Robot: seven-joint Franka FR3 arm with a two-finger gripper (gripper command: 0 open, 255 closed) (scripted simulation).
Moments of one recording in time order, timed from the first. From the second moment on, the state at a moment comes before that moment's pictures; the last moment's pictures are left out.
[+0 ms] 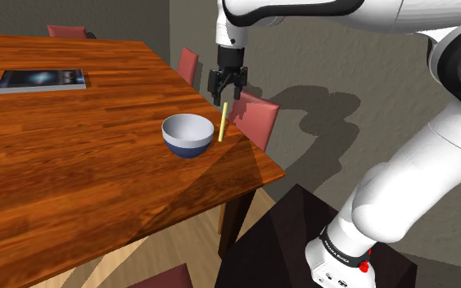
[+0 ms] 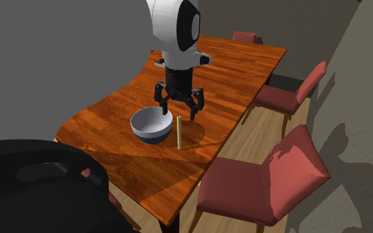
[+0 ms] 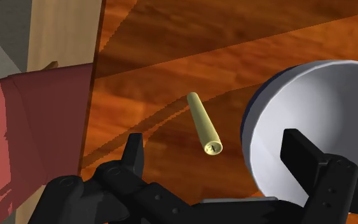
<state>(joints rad) 0.05 -0.14 0.11 -1.88 0.03 1.64 0.13</state>
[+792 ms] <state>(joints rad) 0.05 -0.14 0.11 -1.92 0.03 1.68 0.13</state>
